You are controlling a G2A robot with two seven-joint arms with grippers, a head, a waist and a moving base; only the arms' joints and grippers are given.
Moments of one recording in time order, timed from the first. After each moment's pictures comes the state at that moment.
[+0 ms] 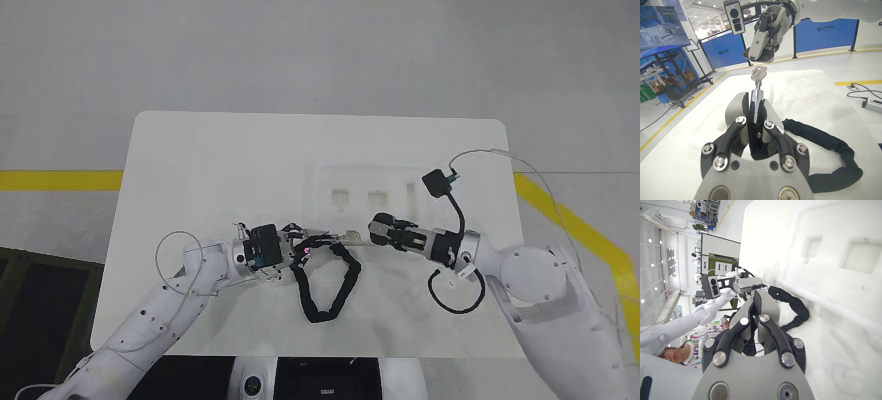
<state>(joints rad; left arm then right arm) 1.11 -1.02 -0.92 -1.42 1.68 -0.62 0.80 -1.31 -0.99 1.34 -2.00 -0.03 0.04 0.90</state>
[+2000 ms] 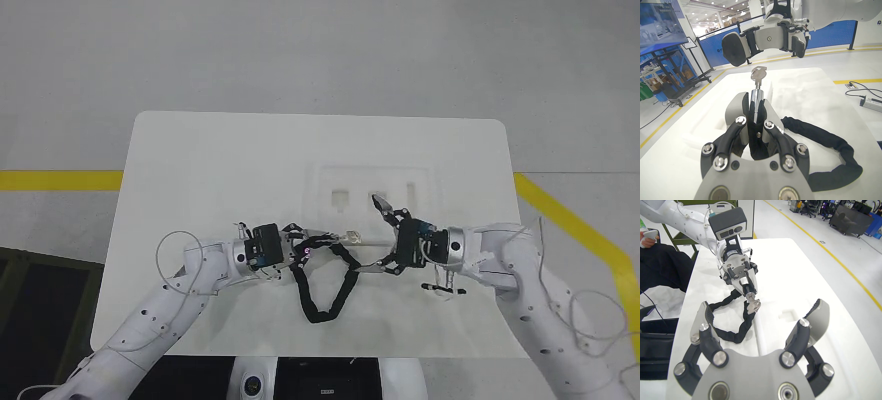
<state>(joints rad) 1.11 -1.03 -0.93 -1.41 1.70 -0.64 0.79 -1.20 -1.01 1.21 -1.80 -1.28 -0.98 0.02</state>
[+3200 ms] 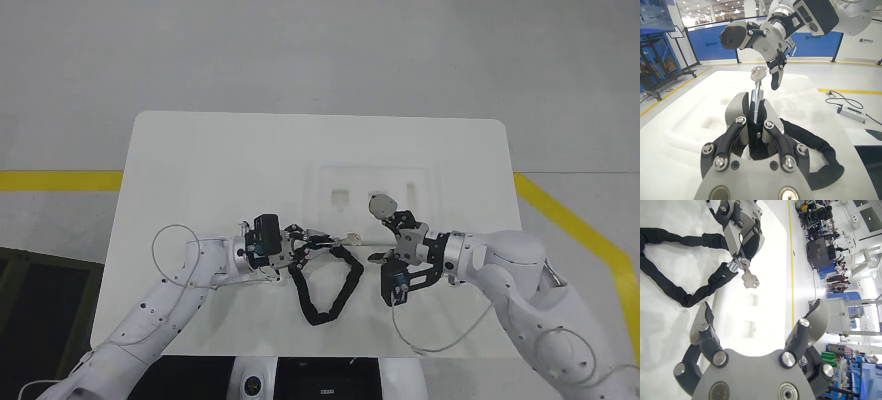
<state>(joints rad) 1.07 -1.04 -0.92 -1.37 1.57 -0.84 0.71 -1.25 -0.94 1.20 -1.95 -2.27 -0.74 -0.42</state>
